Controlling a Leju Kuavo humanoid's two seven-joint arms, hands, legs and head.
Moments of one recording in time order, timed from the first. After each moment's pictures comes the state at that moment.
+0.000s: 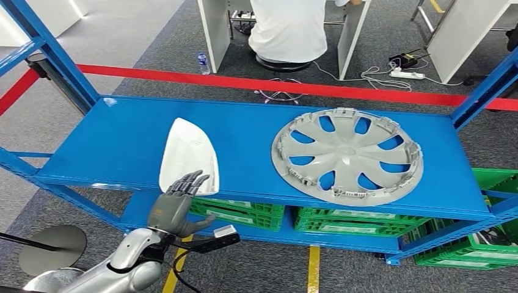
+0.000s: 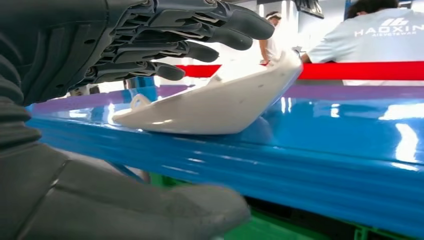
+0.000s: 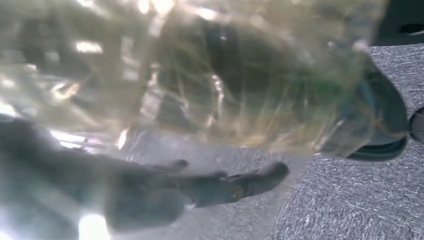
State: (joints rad) left arm -0.15 0.16 -0.70 -1.31 -0.81 0.43 0.03; right arm -0.03 0.00 -1.40 -0.02 1.51 0.04 -0.01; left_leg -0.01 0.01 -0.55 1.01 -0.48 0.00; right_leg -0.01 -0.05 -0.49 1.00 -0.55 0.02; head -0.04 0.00
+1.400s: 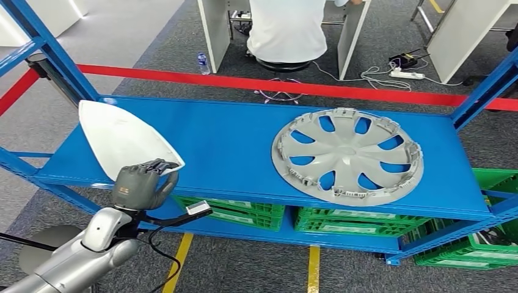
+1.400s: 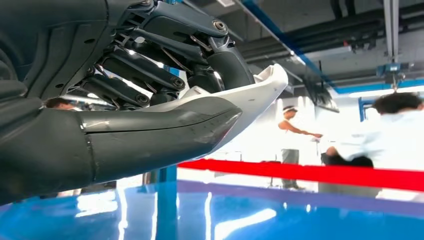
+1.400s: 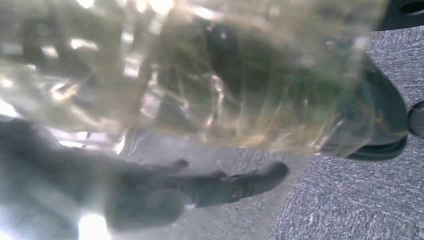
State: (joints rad) left arm -0.24 0.27 -0.61 -1.34 -1.02 0.64 0.00; right arm -0.02 -0.02 -1.40 -0.02 1.46 0.04 -0.01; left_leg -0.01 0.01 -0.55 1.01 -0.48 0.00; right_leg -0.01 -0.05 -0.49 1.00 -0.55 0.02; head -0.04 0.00
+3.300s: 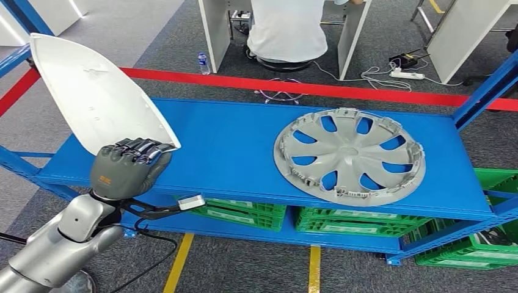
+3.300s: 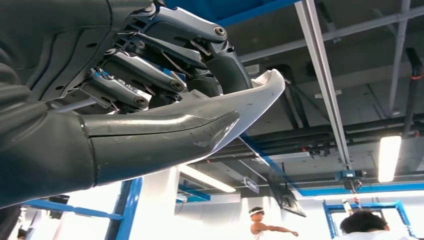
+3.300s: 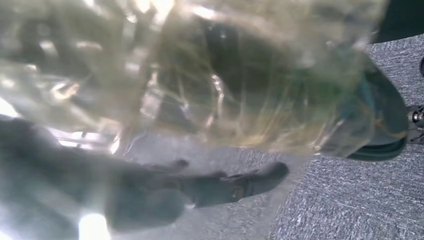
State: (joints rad) left arm -0.27 0.31 -0.51 -1.59 -1.27 0.65 -0.07; right arm -0.05 -0.02 -1.40 -0.02 1.48 0.06 -0.01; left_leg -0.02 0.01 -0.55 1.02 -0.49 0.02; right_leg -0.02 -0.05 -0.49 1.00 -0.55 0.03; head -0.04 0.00
